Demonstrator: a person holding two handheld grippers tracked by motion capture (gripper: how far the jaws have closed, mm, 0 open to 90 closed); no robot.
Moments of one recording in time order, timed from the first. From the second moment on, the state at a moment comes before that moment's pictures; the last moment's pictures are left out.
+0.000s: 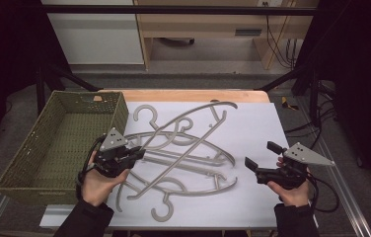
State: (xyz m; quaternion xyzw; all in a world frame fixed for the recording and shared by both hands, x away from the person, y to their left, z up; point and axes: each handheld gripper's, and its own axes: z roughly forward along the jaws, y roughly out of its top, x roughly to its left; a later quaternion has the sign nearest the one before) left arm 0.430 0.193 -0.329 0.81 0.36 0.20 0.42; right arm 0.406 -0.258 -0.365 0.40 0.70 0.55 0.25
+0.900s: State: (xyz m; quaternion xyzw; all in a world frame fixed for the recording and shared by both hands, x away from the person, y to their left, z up) left arm 0.466 0.272 -0.263 0.80 0.38 0.27 0.38; right arm 0.409 -0.255 -0.370 0.40 0.70 0.54 0.25
